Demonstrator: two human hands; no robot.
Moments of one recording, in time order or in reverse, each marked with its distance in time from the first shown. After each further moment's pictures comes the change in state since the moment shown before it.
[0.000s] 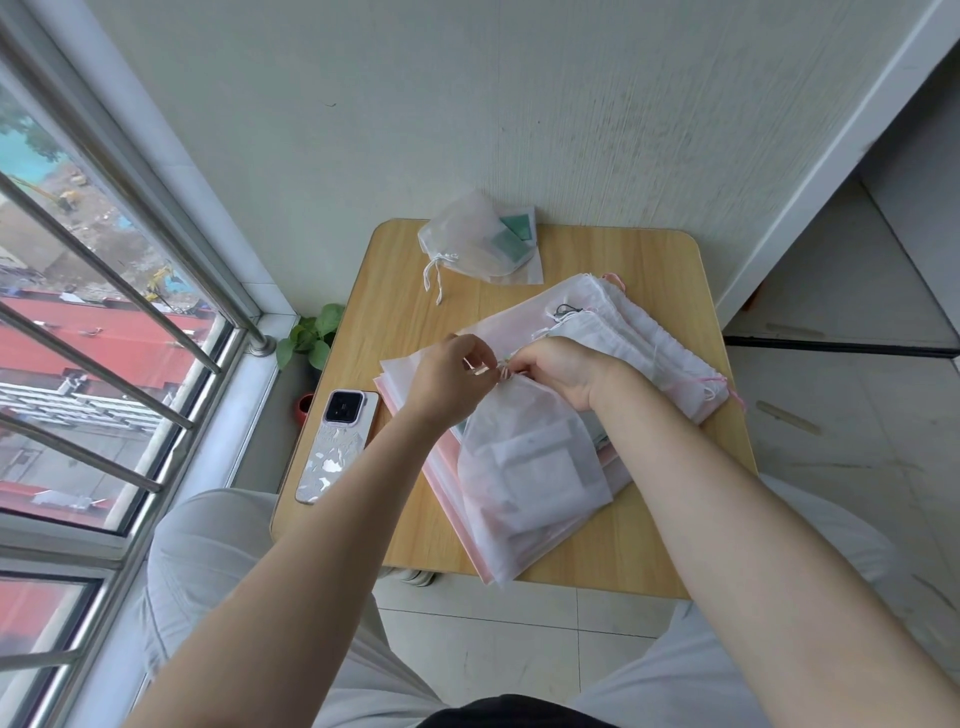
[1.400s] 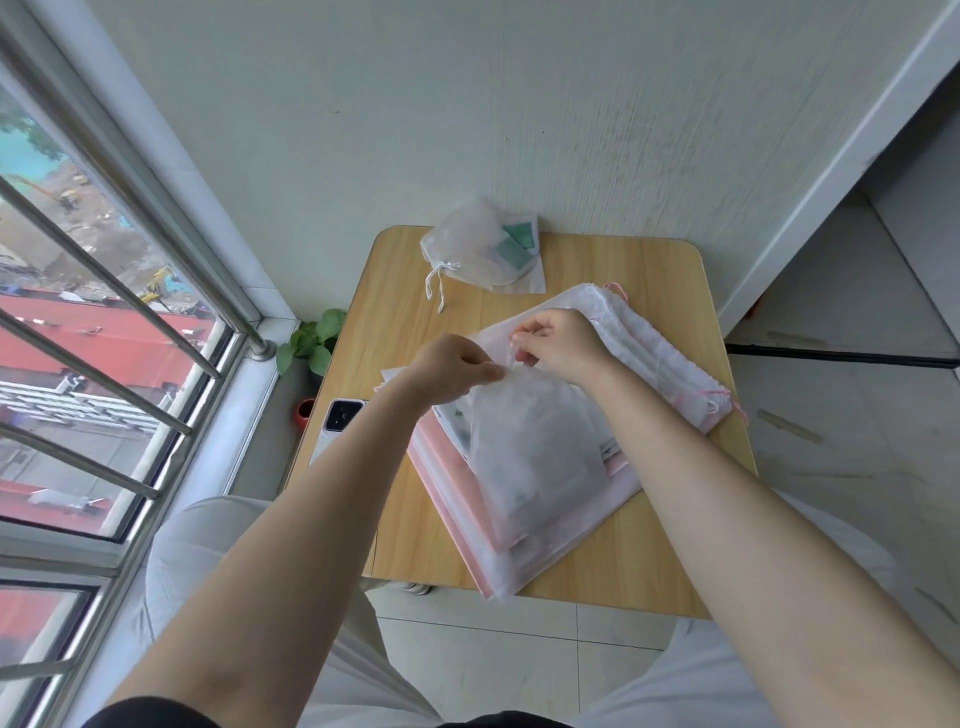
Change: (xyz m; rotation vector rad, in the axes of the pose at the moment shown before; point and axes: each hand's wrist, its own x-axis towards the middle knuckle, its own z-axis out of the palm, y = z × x) left_hand 0.036 0.003 -0.021 0.036 -0.298 -0.165; right_hand -0.001 -0.017 -0.004 -0.530 0.590 -0.533
